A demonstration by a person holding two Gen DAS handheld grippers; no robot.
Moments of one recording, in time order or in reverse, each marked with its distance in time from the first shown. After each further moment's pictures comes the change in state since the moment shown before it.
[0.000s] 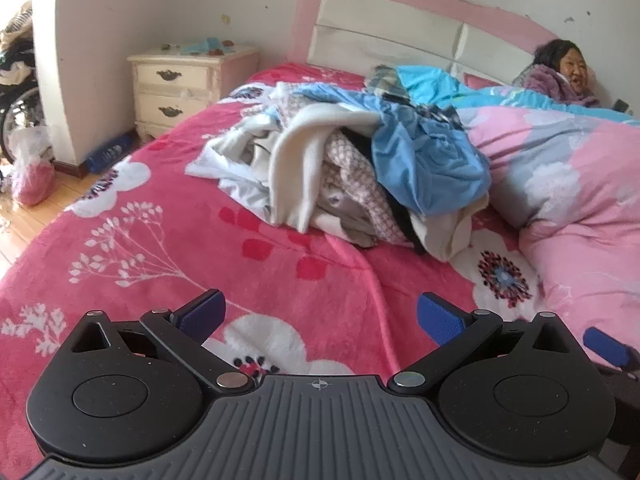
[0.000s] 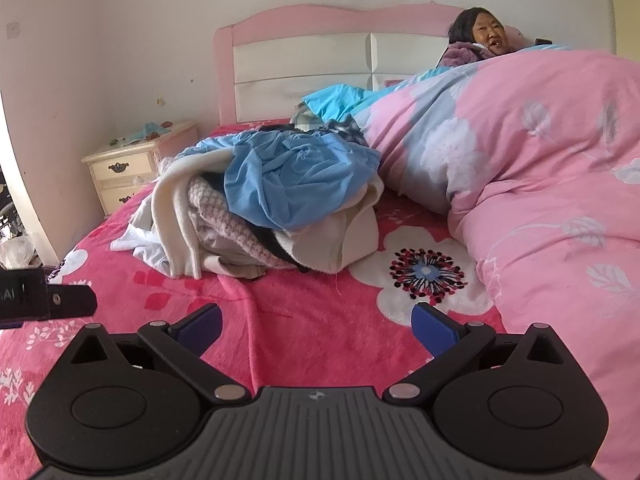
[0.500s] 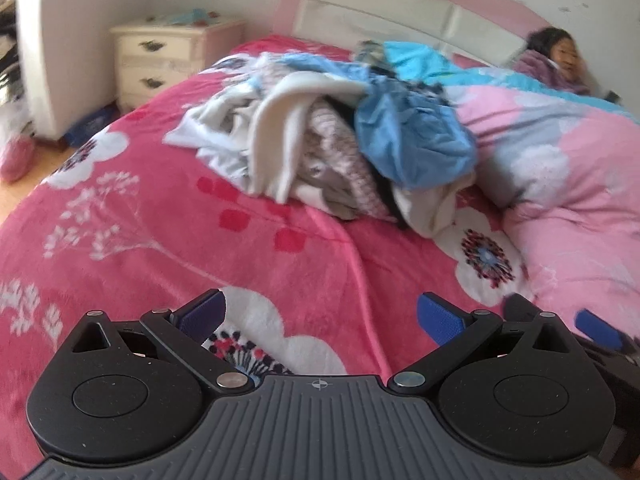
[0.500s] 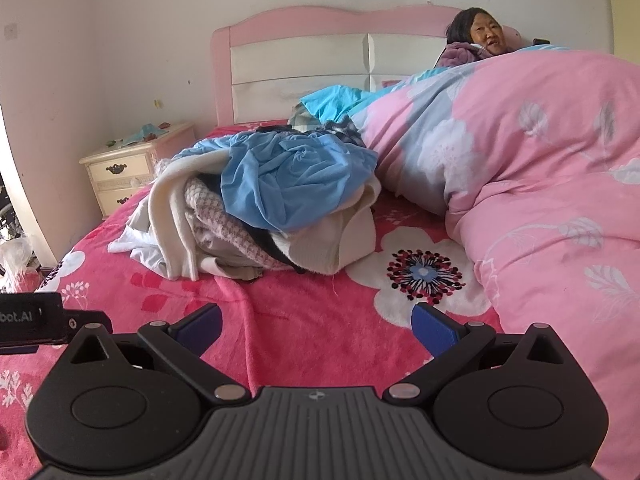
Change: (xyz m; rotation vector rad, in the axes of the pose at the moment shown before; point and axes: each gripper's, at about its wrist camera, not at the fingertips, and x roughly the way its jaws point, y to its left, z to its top) left arm 0.021 -0.009 -0.007 -0.024 0.106 0.001; right arm 0.001 0.001 0.000 0.002 -0.010 -0.006
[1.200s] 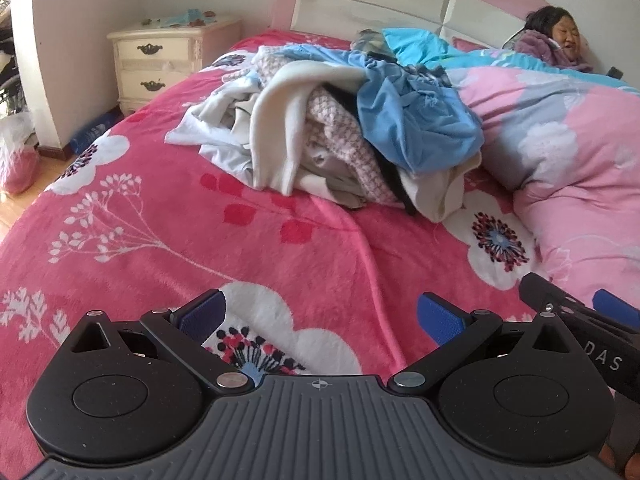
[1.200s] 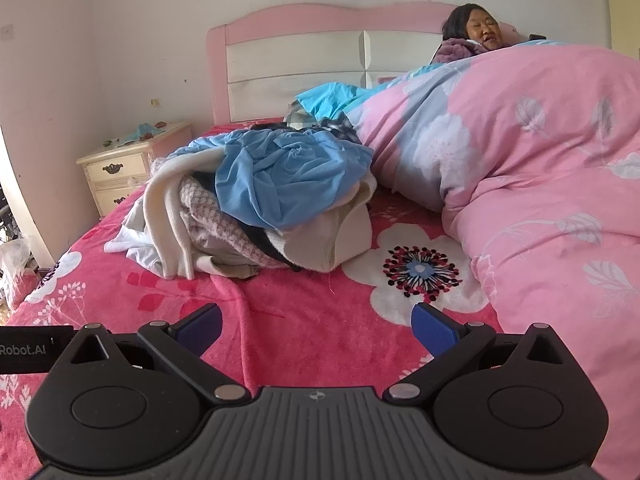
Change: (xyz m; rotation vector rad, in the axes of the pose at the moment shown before) left arm 0.006 -0.006 -0.005 0.072 0.016 0.026; right arm 0.004 -0.004 0.000 0.008 0.012 -0.007
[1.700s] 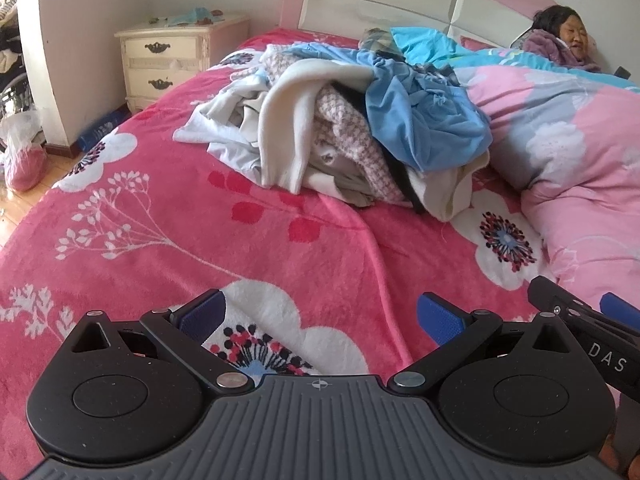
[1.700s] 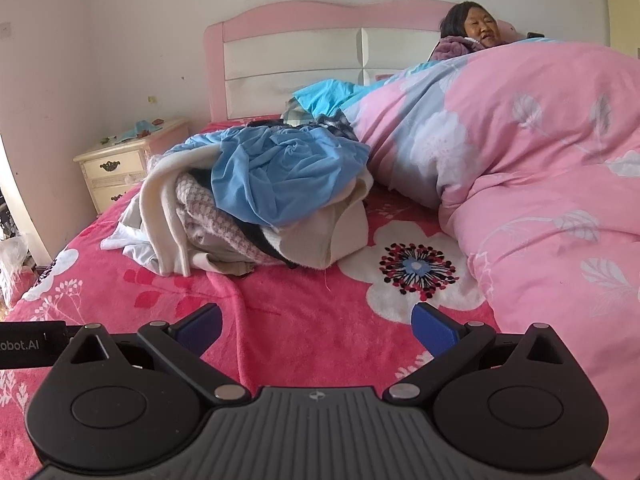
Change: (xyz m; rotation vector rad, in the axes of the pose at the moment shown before) left arm -0.001 -0.001 -0.001 -0.004 -0.007 0.028; right arm 0.000 -0.002 -0.001 -0.002 0.008 -0.008
